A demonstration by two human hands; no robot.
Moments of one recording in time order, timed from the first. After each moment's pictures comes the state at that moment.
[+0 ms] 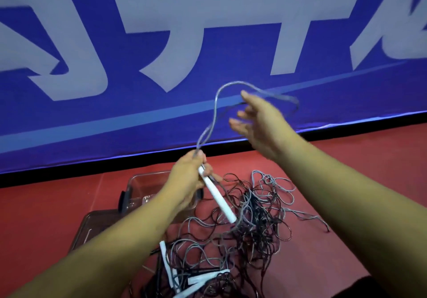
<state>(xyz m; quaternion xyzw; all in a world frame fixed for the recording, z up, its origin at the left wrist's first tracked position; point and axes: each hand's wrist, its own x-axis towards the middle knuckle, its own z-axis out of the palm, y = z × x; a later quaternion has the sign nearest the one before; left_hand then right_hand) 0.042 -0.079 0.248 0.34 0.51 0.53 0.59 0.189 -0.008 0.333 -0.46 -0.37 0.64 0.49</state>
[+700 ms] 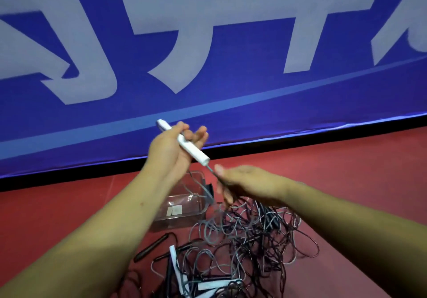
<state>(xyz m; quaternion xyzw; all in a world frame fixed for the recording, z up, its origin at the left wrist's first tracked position) 0.006 -0.052 0.298 0.16 0.39 0.69 0.59 0.185 -0.045 0.252 -0.34 -0.68 0.65 0.10</state>
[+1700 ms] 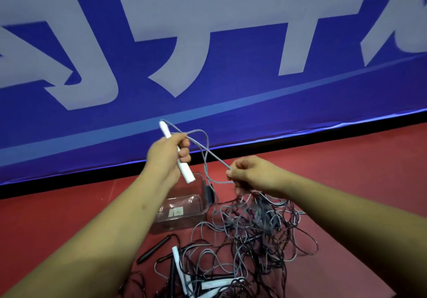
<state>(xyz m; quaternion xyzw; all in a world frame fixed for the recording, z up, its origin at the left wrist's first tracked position) -0.010 -0.051 0.286 0.21 0.51 0.64 0.54 0.194 -0.043 0.252 -0.42 -0.67 0.58 0.17</state>
